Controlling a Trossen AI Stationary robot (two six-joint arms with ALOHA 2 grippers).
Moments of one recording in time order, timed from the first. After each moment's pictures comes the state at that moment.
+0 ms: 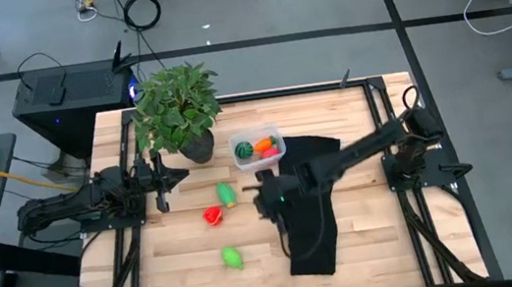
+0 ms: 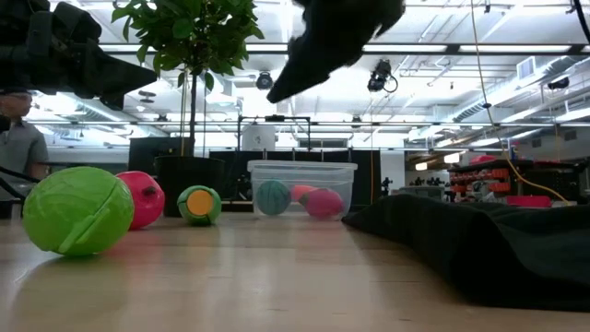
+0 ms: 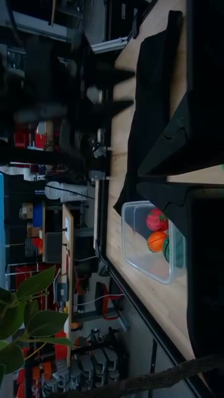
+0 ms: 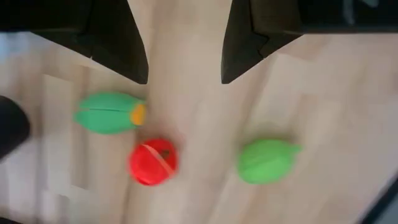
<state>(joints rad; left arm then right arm) 0.09 0.01 0.04 0.03 -0.08 -0.01 0.23 1.82 1.36 -0.37 0.07 -0.10</state>
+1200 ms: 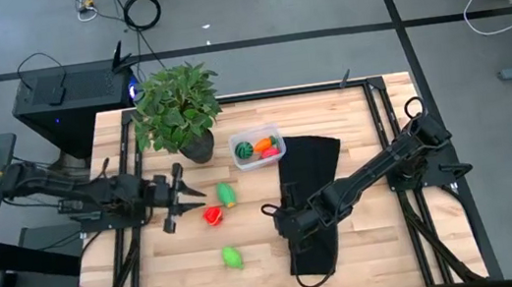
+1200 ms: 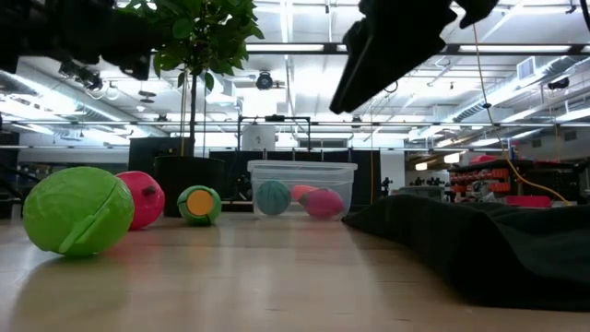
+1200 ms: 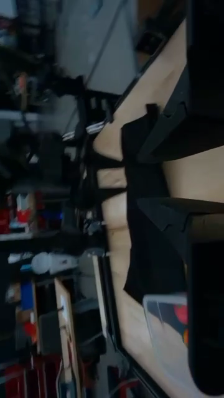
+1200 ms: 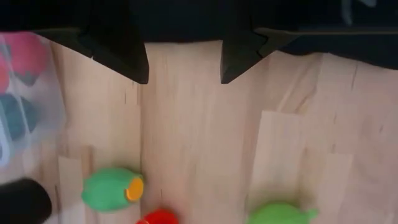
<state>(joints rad) -0.24 0.61 0.19 0.39 -0.08 0.06 0.43 1.81 1.34 -0.61 0.39 0.20</state>
